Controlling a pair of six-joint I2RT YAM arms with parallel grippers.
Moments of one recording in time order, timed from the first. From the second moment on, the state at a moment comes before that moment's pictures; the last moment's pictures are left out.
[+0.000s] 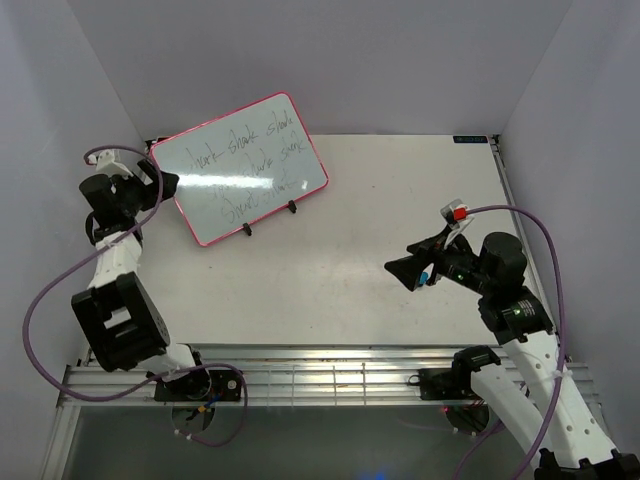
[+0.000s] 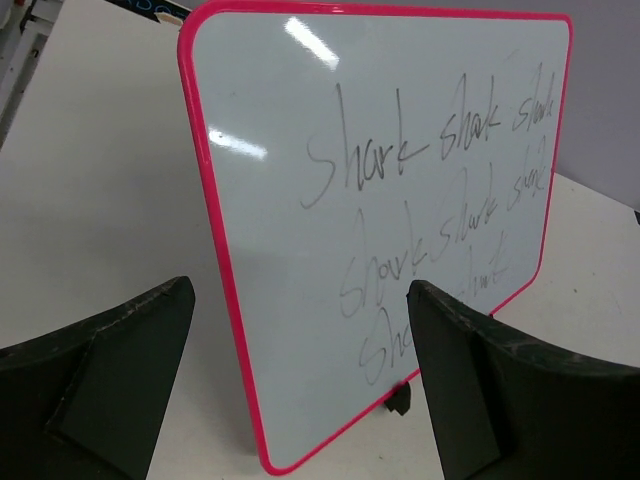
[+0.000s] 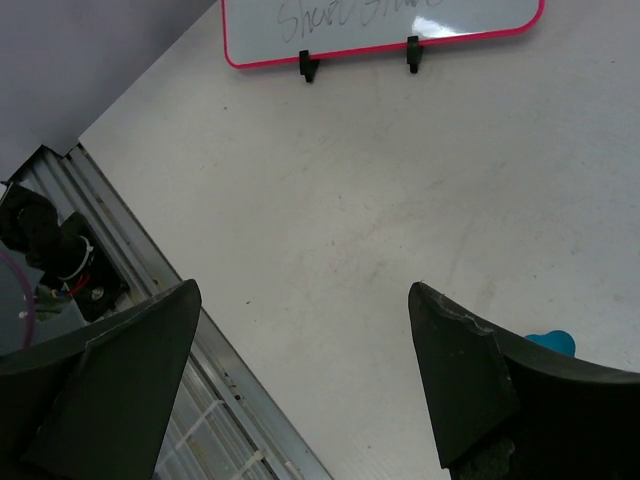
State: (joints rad) left arm 0.44 1.43 0.95 0.22 0.52 -0.33; right arm 0.31 0.60 0.68 -0.32 -0.59 0.23
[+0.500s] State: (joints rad) left arm 0.57 1.84 1.10 0.36 0.84 -0.35; right arm 0.35 0.60 0.69 -0.35 -0.63 0.18
